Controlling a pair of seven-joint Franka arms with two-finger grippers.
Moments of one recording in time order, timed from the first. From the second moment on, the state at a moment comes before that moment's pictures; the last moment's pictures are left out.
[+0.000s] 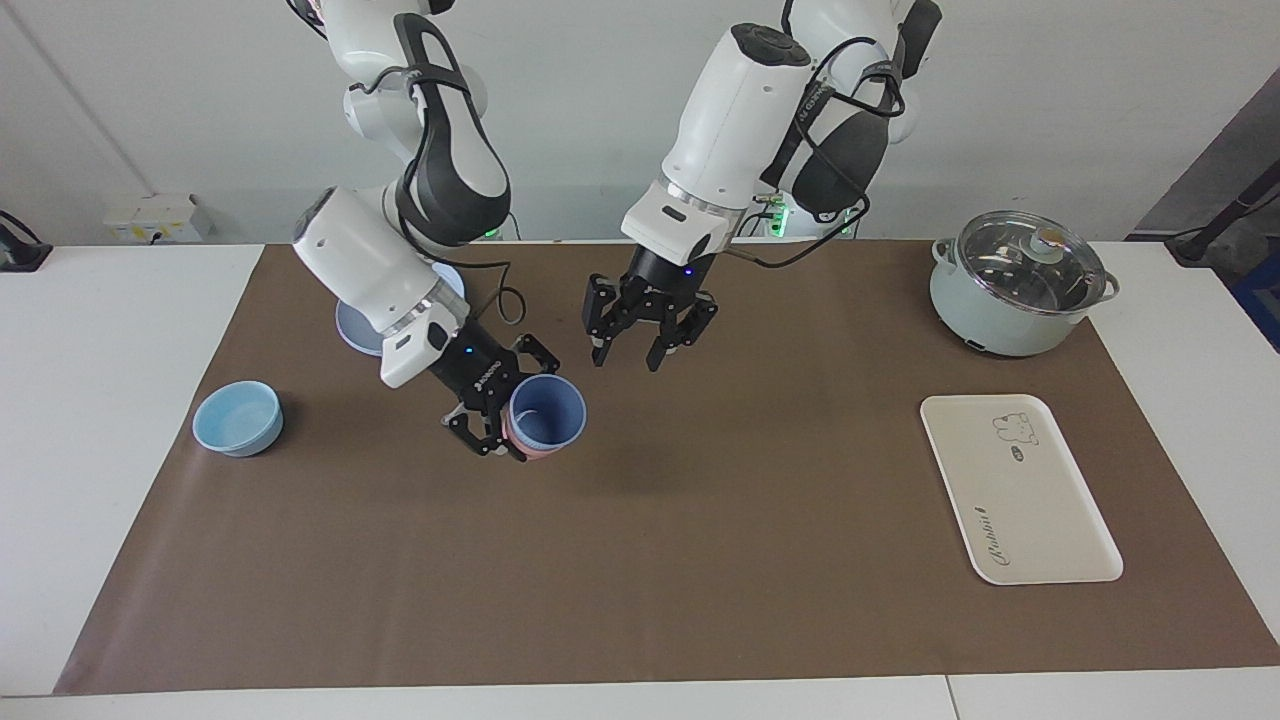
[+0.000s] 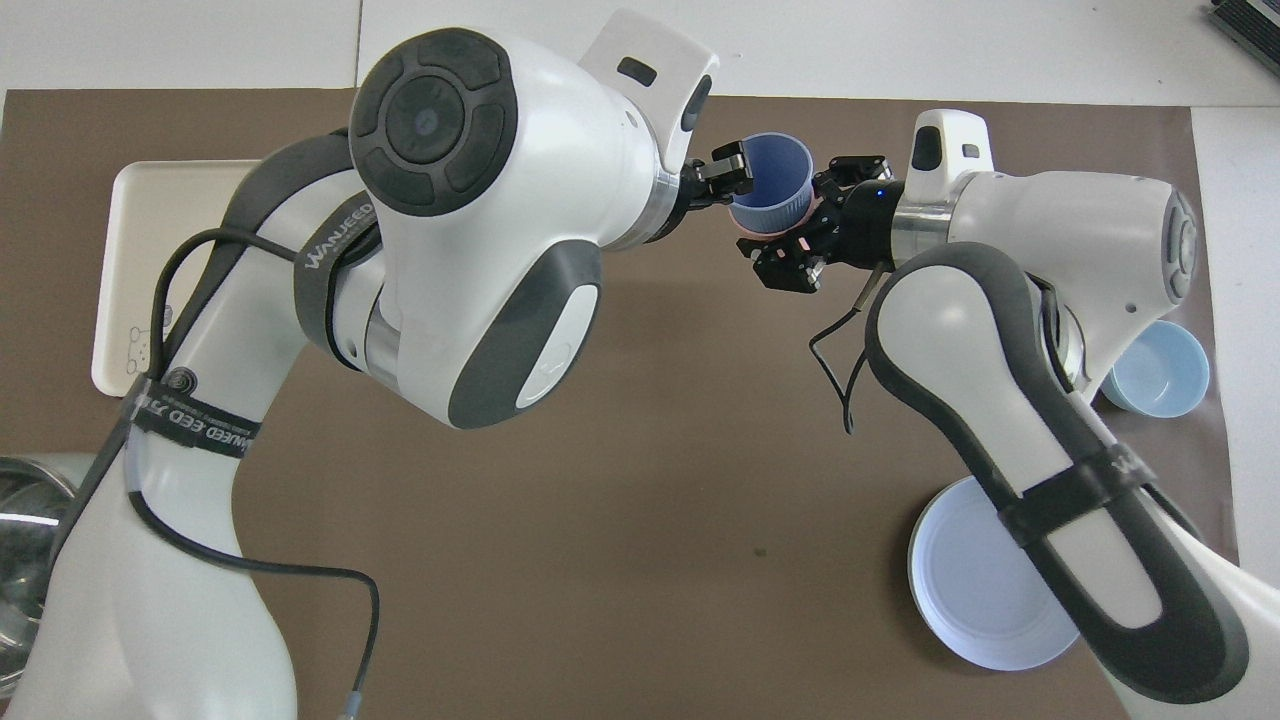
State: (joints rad) left arm -0.53 0.47 -0.13 -1.14 -0.12 2.05 -0.76; right arm 0.32 0.25 -0.04 -1.79 0.79 2.44 -1.12
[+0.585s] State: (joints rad) left arm -0.53 0.53 -0.12 -1.14 -0.14 2.14 -0.84; right arm 0.34 0.25 -0.04 -1.82 0.74 2.48 -1.11
